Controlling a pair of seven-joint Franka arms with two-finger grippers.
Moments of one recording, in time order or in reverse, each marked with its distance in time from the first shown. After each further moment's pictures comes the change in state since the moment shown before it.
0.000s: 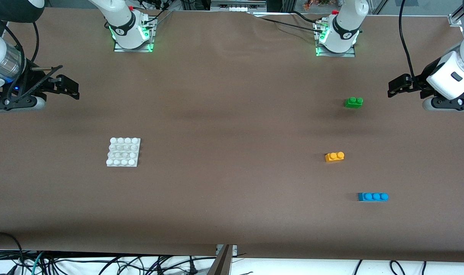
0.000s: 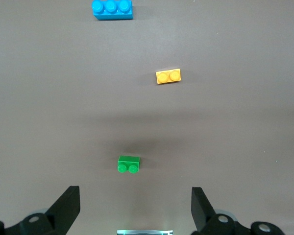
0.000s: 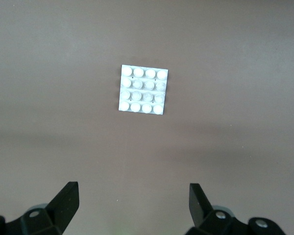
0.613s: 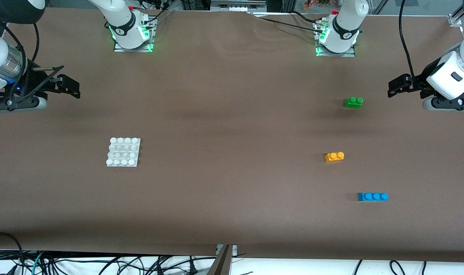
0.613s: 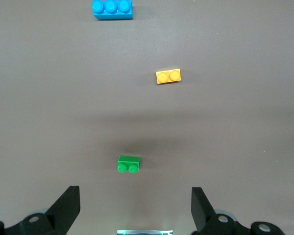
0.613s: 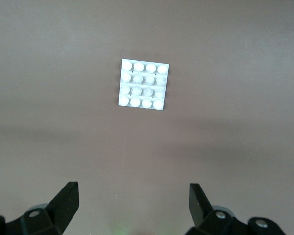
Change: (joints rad) left arm 0.000 0.000 0.000 0.000 0.000 0.000 0.000; right arm 0.000 0.015 0.000 0.001 -0.001 -0.020 -0.007
